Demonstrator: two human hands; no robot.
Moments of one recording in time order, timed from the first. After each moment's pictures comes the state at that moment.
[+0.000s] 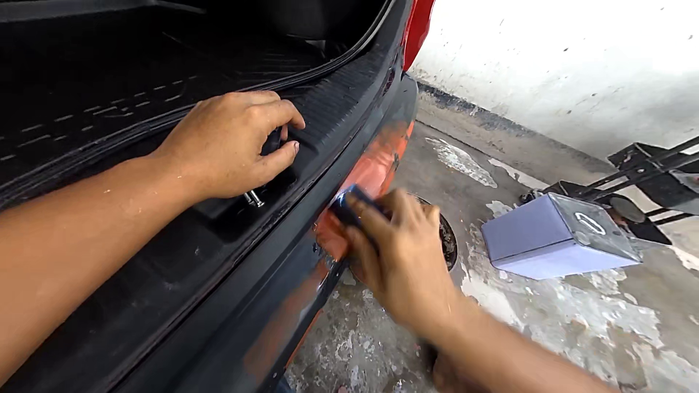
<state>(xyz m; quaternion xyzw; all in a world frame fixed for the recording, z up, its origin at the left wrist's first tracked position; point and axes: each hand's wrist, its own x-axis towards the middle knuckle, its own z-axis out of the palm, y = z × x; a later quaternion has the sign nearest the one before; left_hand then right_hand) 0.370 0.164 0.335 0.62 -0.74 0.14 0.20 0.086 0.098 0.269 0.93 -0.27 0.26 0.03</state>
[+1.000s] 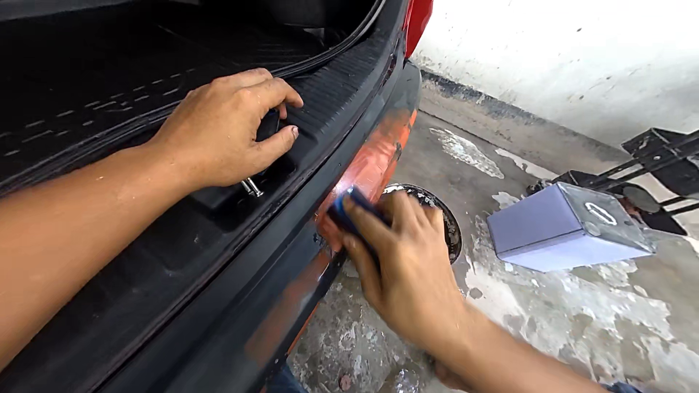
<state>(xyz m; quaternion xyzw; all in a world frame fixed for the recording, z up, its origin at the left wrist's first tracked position) 0.372 0.164 0.336 0.64 -0.73 0.13 0.21 0.081 0.117 0.268 0.93 -0.26 0.26 0.02</state>
